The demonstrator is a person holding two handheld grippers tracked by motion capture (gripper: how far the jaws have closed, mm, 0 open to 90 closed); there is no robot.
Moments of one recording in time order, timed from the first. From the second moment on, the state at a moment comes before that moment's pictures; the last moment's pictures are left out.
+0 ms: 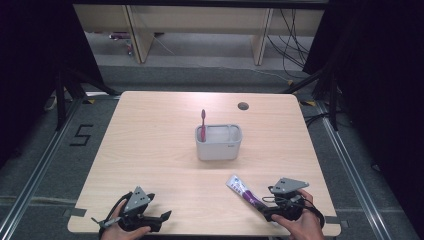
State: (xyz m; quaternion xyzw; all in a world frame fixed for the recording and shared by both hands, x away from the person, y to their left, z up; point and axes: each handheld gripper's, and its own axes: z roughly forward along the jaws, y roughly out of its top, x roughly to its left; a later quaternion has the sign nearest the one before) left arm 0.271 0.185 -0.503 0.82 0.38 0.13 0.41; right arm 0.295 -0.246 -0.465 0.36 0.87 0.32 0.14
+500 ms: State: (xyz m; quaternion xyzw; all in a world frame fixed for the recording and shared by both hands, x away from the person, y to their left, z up) left arm 0.271 0.183 -0.504 0.81 0.39 0.13 0.42; right arm 0.306 -0.219 -0.471 0.32 0.91 0.25 0.13
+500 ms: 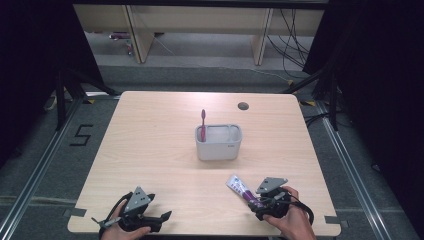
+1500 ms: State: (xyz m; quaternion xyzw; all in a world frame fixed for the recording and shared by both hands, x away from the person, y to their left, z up) left arm 0.271 0.185 -0.502 0.82 0.38 0.13 0.42; right arm 0.326 -0.205 -0.480 0.31 0.93 0.18 0.10
